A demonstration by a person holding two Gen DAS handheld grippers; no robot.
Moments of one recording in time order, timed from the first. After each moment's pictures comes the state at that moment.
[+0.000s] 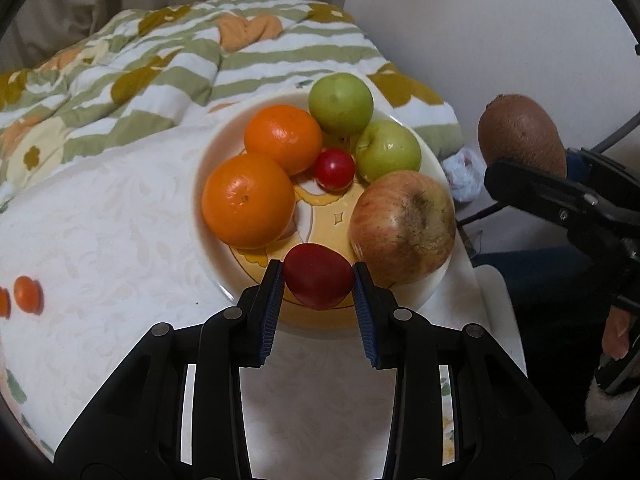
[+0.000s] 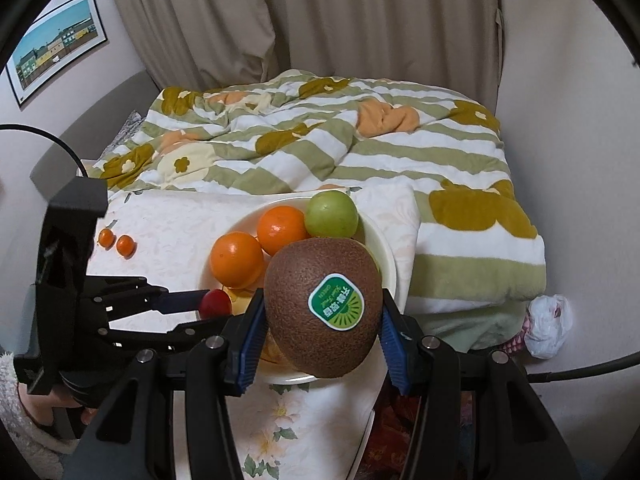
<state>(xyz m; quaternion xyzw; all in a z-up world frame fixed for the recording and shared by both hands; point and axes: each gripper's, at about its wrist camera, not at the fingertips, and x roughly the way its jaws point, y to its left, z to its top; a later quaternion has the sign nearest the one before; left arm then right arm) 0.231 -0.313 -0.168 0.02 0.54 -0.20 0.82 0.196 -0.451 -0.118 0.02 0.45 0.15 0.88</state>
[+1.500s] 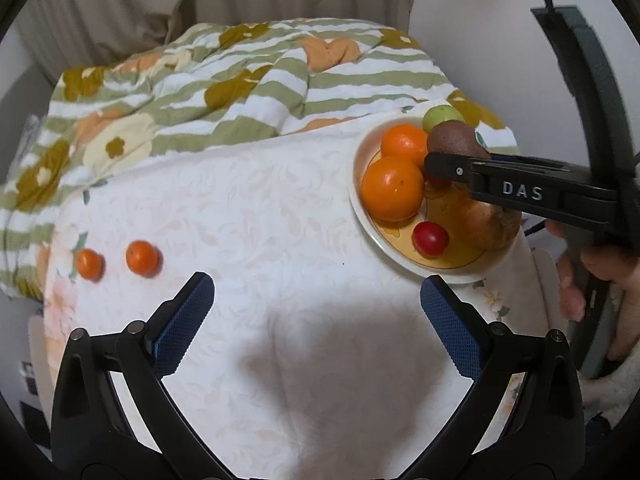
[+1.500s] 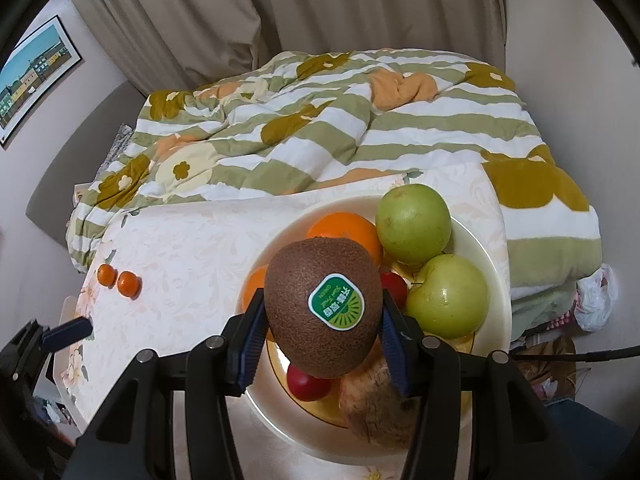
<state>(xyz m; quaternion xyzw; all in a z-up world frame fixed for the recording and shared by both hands) 0.194 -0.219 -0.123 0.04 0.51 -0.09 0.86 0.248 -0.386 -0.157 0.08 0.49 0.14 0.85</state>
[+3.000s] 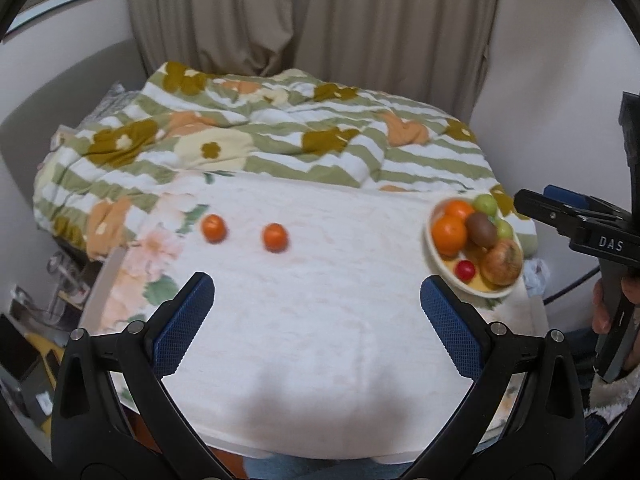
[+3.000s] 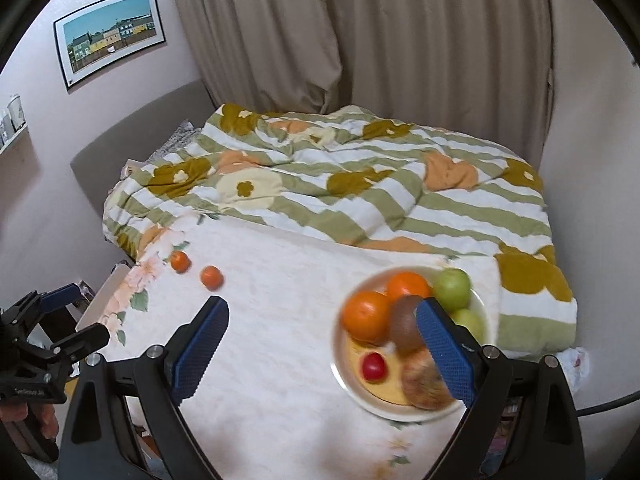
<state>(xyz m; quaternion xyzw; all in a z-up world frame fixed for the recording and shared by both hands) 0.092 -0.100 -0.047 -0.06 0.40 0.03 0.91 0.169 -0.332 -0.050 -0.01 0.39 0.22 0.89</state>
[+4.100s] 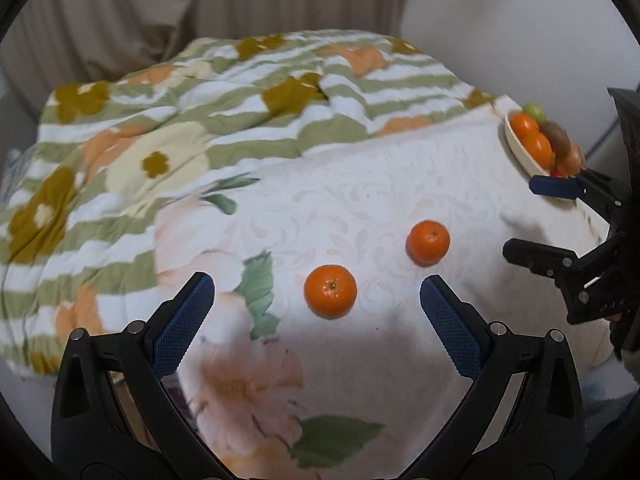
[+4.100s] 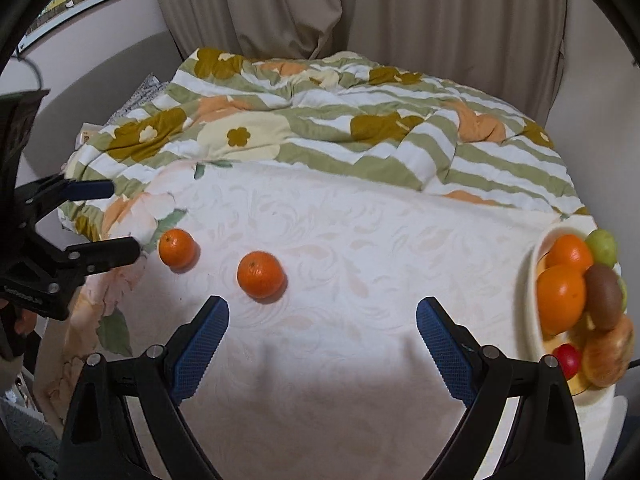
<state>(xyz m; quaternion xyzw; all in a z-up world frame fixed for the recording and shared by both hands) 0.255 0.067 -0.160 0.09 0.47 -0.19 0.86 0.211 -0.130 -0.168 -0.03 0.47 0.14 0.87</state>
